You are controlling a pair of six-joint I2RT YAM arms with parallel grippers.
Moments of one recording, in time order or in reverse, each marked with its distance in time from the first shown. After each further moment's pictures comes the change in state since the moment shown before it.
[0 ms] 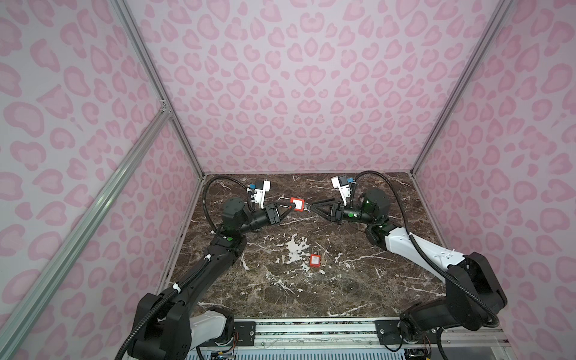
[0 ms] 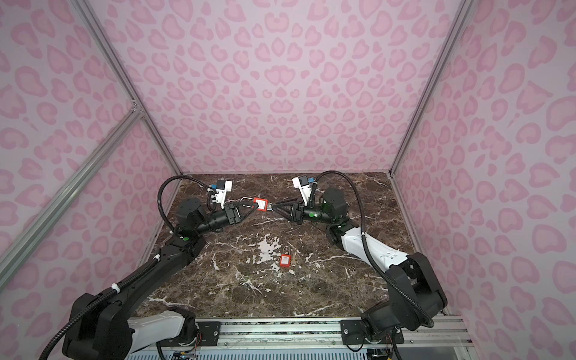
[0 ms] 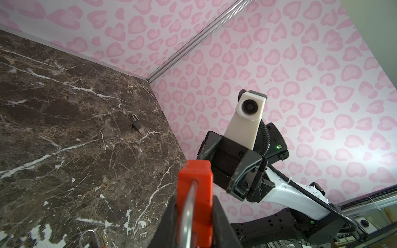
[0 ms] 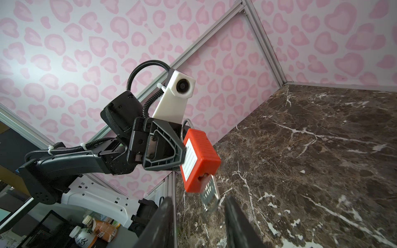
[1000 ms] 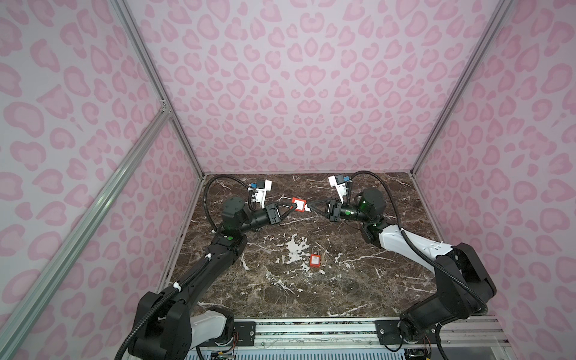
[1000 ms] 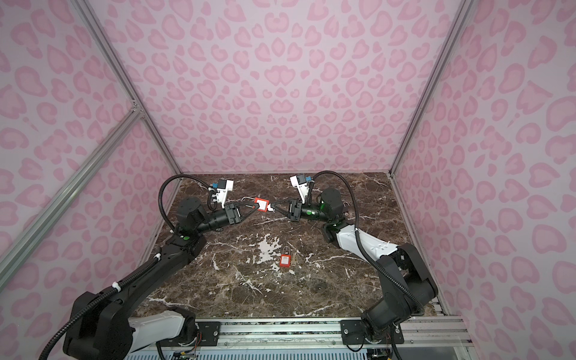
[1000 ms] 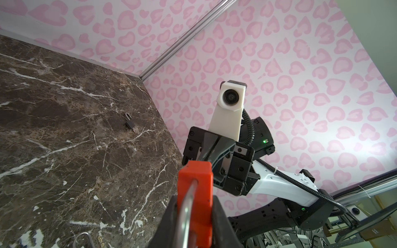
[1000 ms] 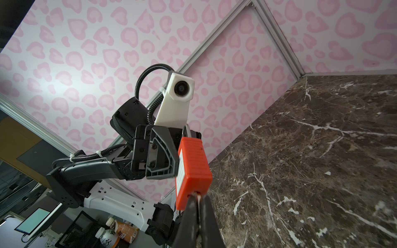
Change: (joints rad) left arm 0.000 0.015 0.007 0.019 0.027 -0.003; right arm 0.004 0.074 0.001 0.150 -0.039 0.144
